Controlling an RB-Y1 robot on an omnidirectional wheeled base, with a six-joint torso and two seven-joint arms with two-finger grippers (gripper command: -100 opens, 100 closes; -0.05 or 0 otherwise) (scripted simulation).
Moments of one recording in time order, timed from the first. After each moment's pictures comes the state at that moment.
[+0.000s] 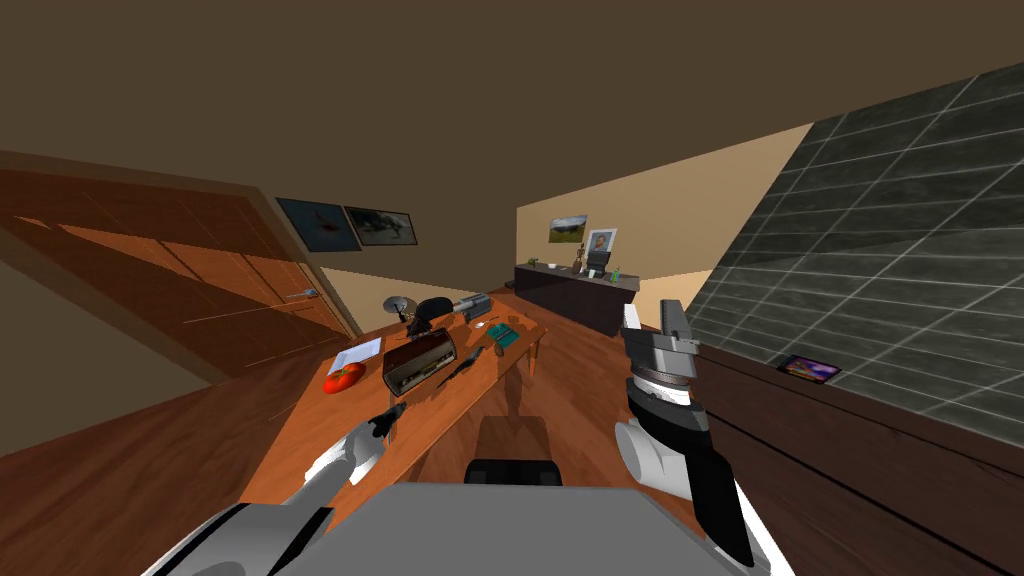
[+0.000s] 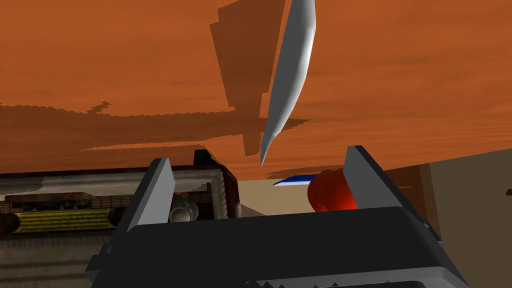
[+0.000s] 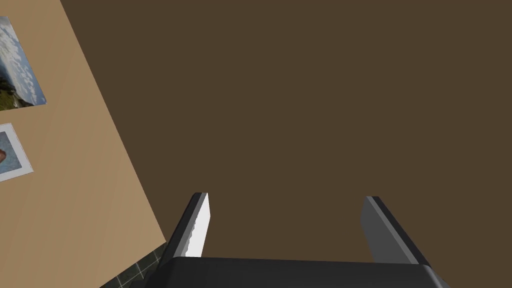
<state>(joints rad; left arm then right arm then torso) -0.18 0.51 -0.01 -0.48 -0.46 0.14 -0.21 0.45 -0.01 -0.07 -2.38 -0.02 -0.59 0.06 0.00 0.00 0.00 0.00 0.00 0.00</state>
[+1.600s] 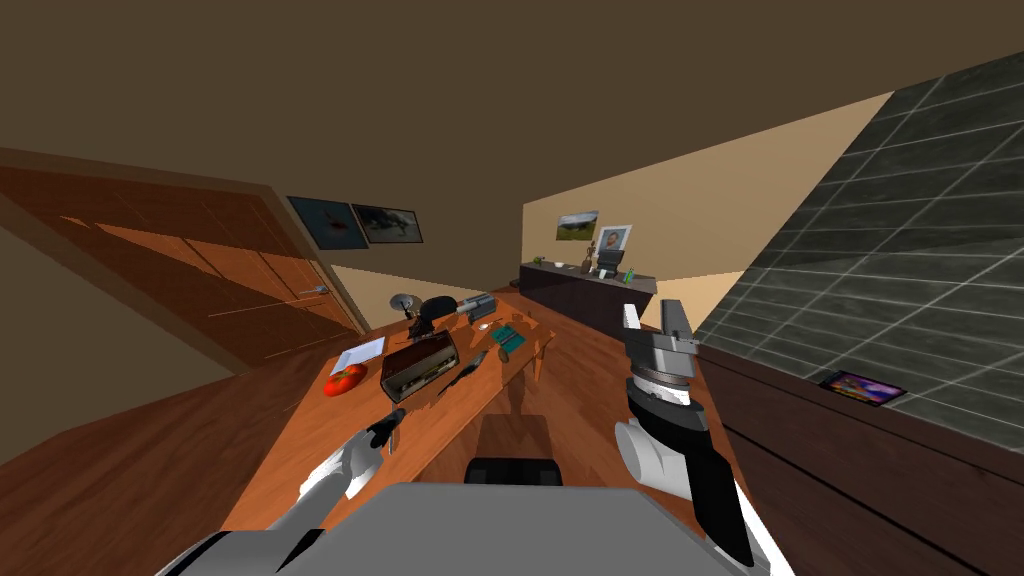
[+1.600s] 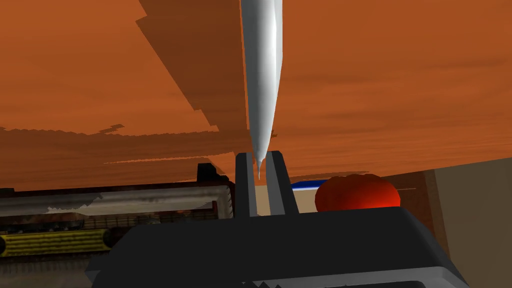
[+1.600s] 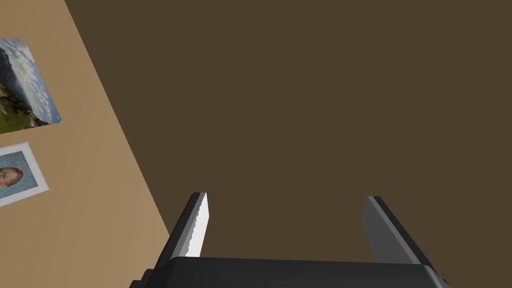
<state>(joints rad) -0.12 0.48 0.03 -0.54 -0.53 0.11 -0.21 0.45 -0.01 -0.07 -2.38 -0.02 -0.59 0.06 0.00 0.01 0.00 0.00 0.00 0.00</state>
